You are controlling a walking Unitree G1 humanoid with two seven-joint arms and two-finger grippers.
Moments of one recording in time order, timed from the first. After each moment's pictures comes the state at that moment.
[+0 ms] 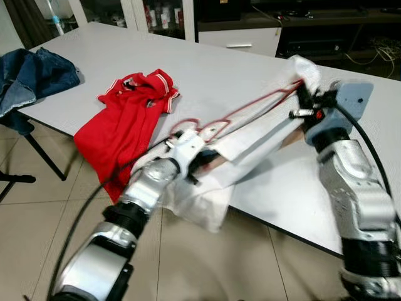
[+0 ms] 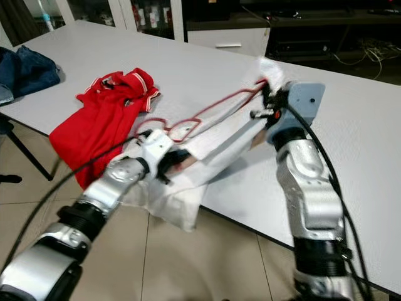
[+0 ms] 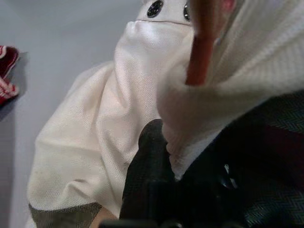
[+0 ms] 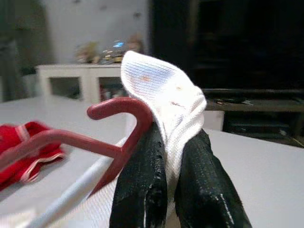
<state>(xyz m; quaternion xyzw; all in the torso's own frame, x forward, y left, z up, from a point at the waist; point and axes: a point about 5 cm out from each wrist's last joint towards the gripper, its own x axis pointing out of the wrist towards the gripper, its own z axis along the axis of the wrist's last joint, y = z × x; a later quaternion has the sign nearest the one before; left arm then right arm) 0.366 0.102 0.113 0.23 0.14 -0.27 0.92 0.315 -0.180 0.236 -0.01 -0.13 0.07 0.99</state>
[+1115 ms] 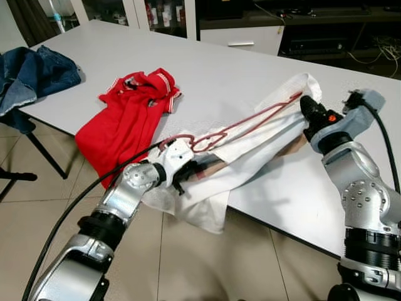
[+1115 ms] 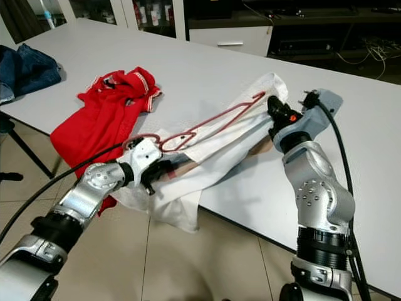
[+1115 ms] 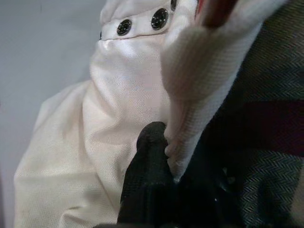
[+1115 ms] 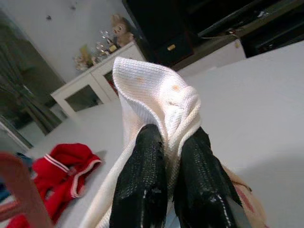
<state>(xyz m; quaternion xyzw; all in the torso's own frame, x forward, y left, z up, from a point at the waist) 0.348 0.122 0.113 0.27 0.12 -0.37 0.88 0.328 -0.201 0.224 0.26 -0.06 0.04 0.96</state>
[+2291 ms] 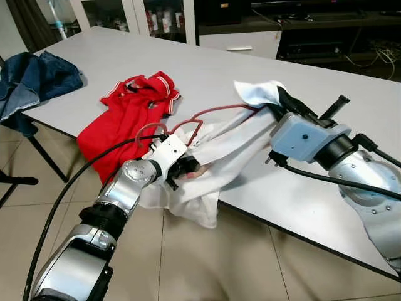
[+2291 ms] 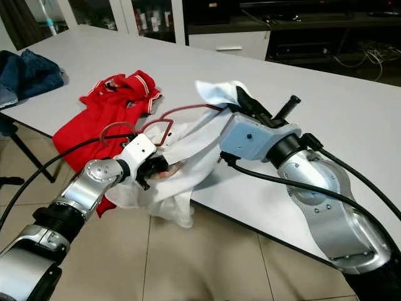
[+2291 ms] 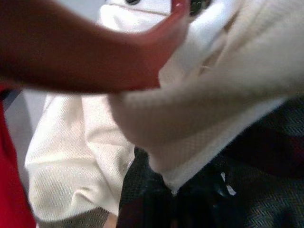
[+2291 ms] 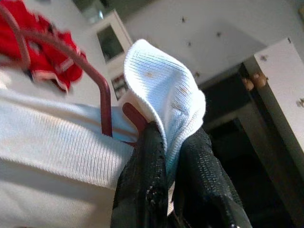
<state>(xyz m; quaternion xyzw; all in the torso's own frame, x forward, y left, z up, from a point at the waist) 0.358 0.133 0.108 0.28 0.18 -0.31 0.89 0.273 -0.154 0.254 -0.52 -0.18 0.15 0.82</state>
